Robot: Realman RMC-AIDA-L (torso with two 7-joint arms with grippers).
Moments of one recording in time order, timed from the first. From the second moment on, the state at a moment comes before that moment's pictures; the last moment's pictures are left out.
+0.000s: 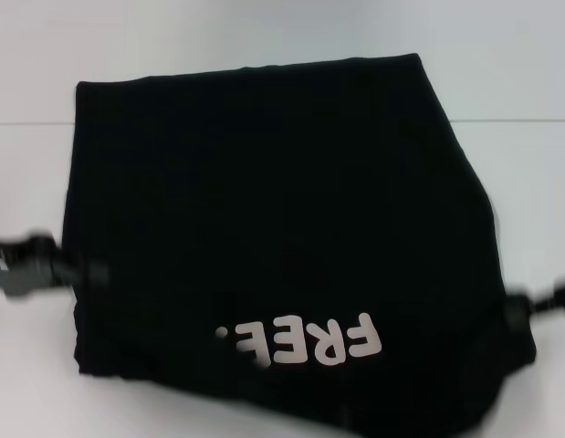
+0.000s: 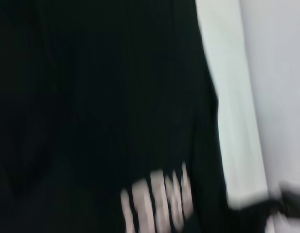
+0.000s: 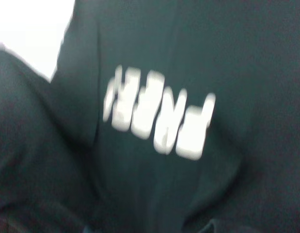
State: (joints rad) left arm -0.68 -1.81 0.31 0.50 2.54 1.81 -2.38; right arm 0.76 1.89 -0.52 -0.64 -2.62 -1.80 2.19
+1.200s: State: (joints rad) left arm -0.69 -1.96 0.07 0.45 2.25 1.13 -2.09; right arm 0.76 2.01 -0.49 -0.50 -2.12 -0.98 1.97
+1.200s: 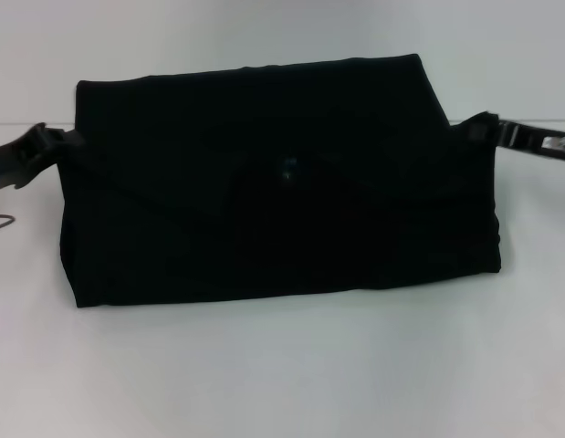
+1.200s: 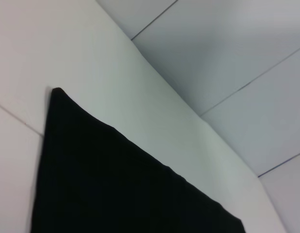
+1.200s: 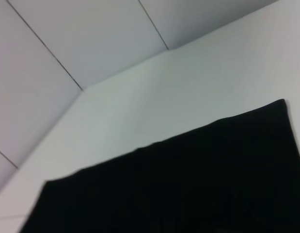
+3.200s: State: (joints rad) left arm -0.53 -1.94 0.48 0.51 2.17 1.18 -2.05; right arm 0.58 2.09 -0.71 -0.36 -1.97 -1.37 1.05
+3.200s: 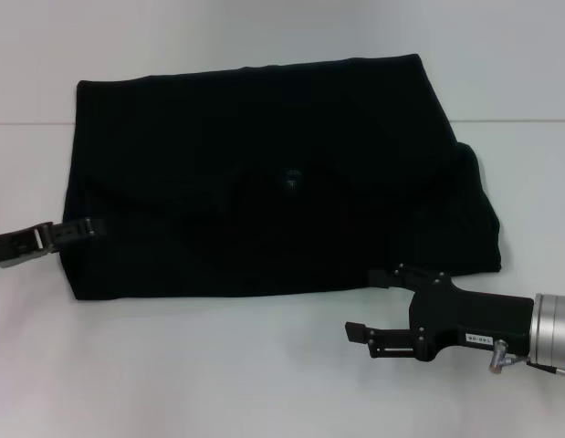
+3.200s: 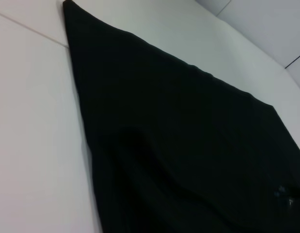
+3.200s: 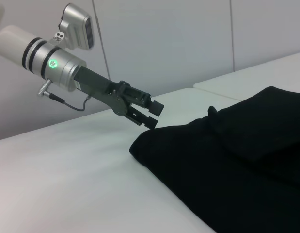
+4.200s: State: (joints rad) left arm -0.54 -1.96 0.59 0.54 2.22 1.22 -2.06; right arm 0.59 2.09 -0.70 -0.36 -1.97 -1.36 1.06
